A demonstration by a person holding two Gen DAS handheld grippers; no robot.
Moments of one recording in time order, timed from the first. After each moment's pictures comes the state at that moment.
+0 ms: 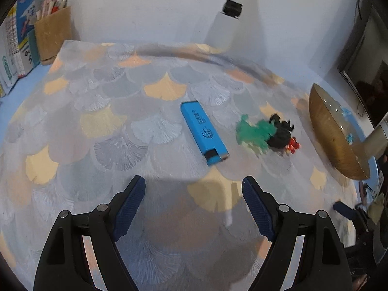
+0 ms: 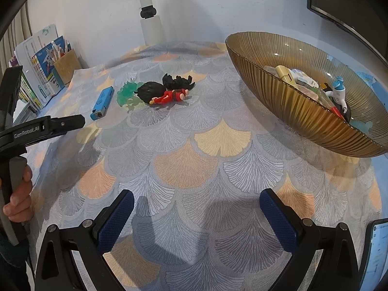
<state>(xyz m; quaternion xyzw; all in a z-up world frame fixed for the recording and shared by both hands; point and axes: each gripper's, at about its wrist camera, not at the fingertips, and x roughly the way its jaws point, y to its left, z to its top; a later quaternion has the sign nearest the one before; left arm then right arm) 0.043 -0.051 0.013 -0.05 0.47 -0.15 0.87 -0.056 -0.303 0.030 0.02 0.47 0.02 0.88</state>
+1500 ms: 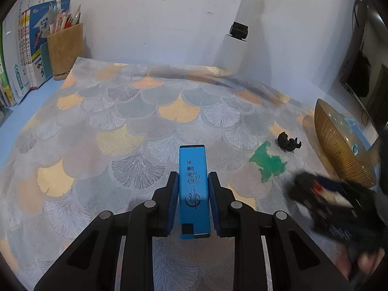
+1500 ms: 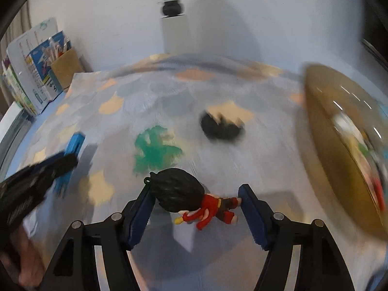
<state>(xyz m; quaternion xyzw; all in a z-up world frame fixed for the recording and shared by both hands) 0.044 -0.041 0.020 -0.05 0.40 -0.13 0.90 0.032 -0.246 0.030 0.00 0.47 0.01 0.88</state>
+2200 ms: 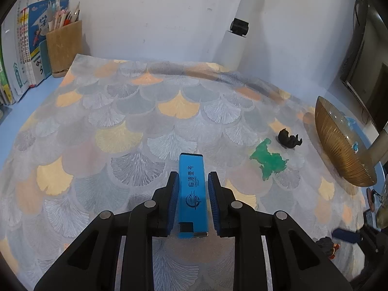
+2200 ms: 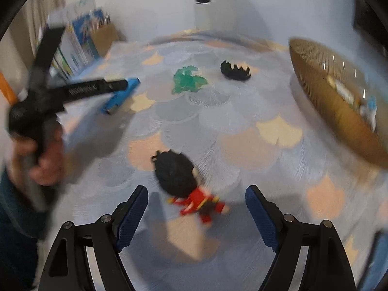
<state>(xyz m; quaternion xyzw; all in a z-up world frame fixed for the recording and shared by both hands) 0.045 -0.041 0.016 -0.05 0.41 -0.13 0.90 -0.054 -0.233 0.025 -0.06 0.49 0.10 0.86</state>
